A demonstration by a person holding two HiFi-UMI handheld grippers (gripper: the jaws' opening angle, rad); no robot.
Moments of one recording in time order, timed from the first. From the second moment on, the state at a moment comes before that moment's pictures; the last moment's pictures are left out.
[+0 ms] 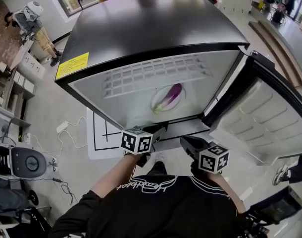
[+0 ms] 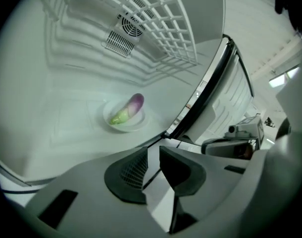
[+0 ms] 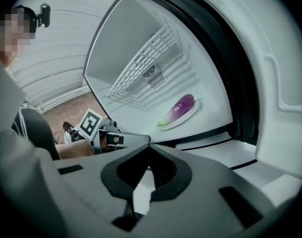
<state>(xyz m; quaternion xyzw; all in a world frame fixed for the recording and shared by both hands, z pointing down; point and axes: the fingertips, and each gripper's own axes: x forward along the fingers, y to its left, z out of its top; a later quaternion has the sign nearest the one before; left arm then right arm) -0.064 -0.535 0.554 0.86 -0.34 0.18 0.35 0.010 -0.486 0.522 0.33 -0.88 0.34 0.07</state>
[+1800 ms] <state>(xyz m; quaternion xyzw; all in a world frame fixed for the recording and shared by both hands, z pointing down) -0.107 -0.186 0.403 0.96 -0.22 0.04 0.19 -0.071 -0.192 0.429 0.26 -0.95 0.16 0.08</state>
